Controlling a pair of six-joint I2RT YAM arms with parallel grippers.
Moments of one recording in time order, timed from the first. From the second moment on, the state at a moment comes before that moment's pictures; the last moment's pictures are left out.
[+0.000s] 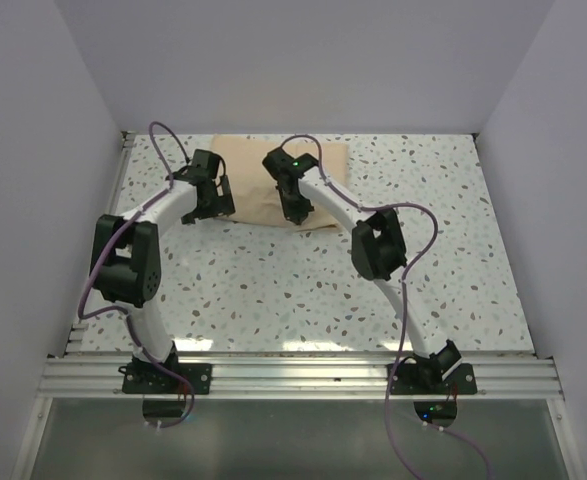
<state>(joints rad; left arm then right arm) -0.21 1.85 1.34 -0.57 -0.24 -0.44 0.67 2.56 2.42 -1.16 0.24 0.43</state>
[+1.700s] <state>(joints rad) -0.21 1.93 1.45 -0.60 -0.22 -0.42 0.09 1.97 1.84 -0.91 0.32 0.59</state>
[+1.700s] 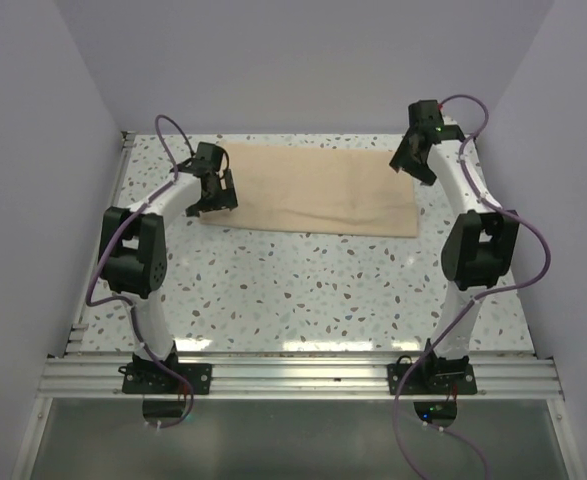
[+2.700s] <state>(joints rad) -0.21 1.81 1.25 -0.59 -0.23 -0.41 -0.03 2.63 2.51 -0.85 0.28 0.71</state>
